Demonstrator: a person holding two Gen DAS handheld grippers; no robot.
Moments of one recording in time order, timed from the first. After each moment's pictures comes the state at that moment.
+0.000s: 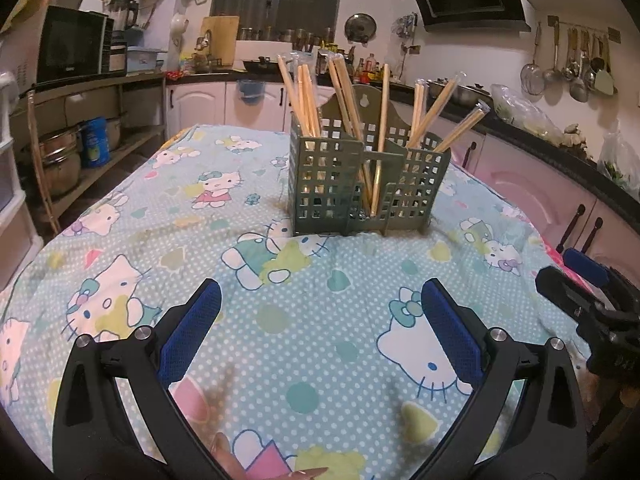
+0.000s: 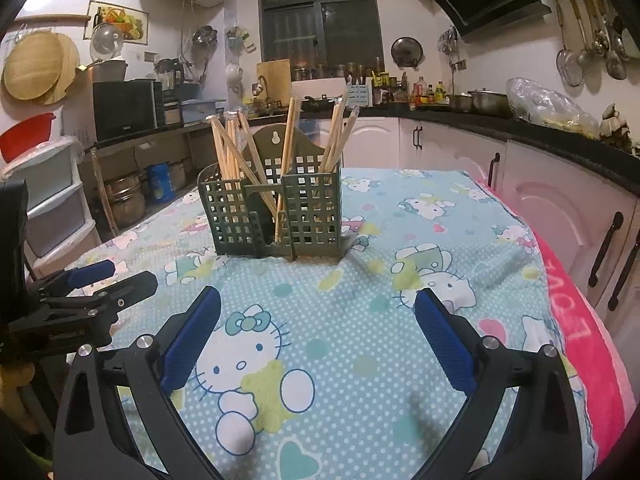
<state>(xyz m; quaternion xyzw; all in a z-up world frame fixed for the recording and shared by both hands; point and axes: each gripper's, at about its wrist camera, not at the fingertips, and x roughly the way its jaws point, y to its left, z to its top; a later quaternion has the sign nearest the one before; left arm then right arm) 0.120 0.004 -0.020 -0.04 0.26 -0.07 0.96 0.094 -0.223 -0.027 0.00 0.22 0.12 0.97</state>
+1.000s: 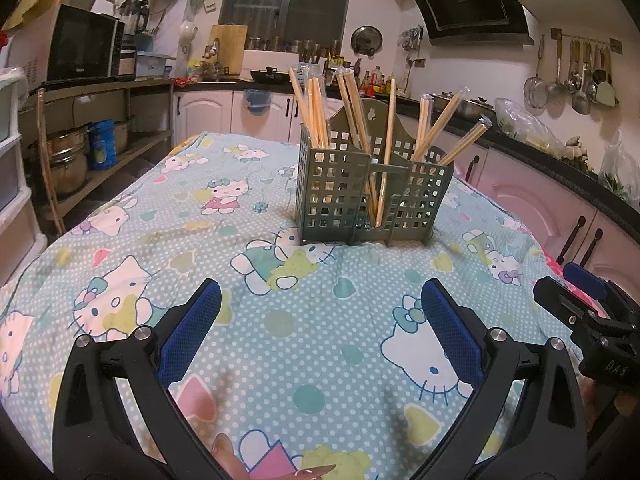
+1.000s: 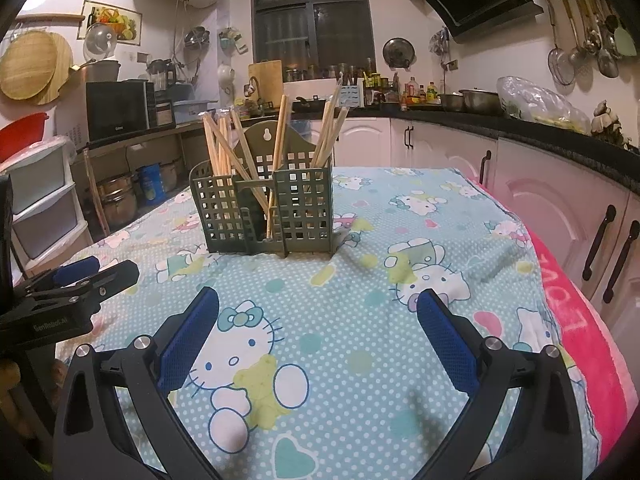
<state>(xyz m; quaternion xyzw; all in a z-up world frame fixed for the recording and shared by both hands) 0.113 0.011 -0.019 -0.06 0.24 -0.07 0.97 0.093 -0.225 -0.030 0.00 0.22 0.11 0.97</state>
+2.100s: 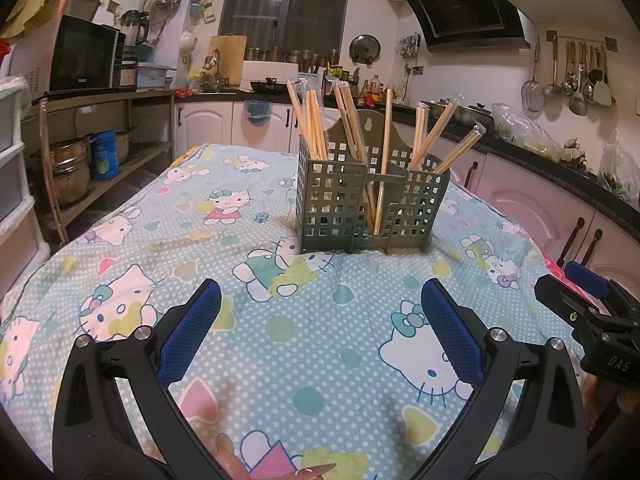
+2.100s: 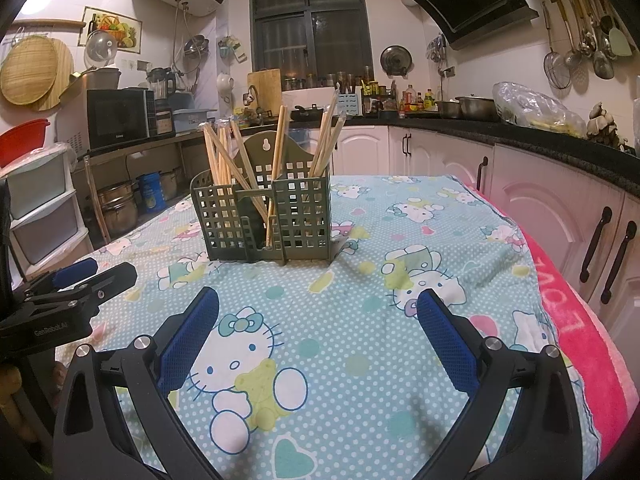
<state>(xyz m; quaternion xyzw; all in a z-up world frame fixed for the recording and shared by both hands) 0.107 0.009 -0.014 -0.05 0.23 -0.06 0.97 0.088 -0.227 -0.029 0.01 0.21 0.11 0.97</state>
